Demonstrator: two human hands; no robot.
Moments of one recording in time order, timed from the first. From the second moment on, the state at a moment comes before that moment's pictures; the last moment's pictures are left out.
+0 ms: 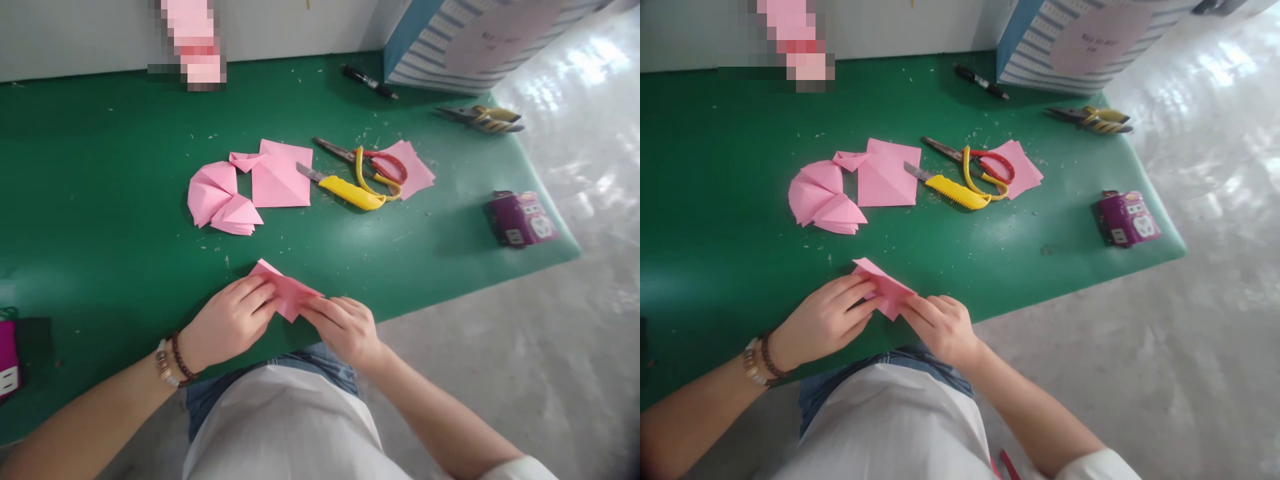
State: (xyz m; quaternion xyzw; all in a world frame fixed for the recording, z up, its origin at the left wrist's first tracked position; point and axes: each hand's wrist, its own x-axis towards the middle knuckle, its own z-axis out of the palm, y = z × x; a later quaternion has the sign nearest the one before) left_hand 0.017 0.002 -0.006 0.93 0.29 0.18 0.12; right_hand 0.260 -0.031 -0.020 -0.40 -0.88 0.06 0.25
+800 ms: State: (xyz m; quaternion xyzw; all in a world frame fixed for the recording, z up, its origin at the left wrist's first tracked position) left_hand 0.011 0.008 -0.004 0.92 0.29 0.22 0.16; right_hand 0.224 -0.027 -0.010 -0.60 -0.73 0.19 0.27
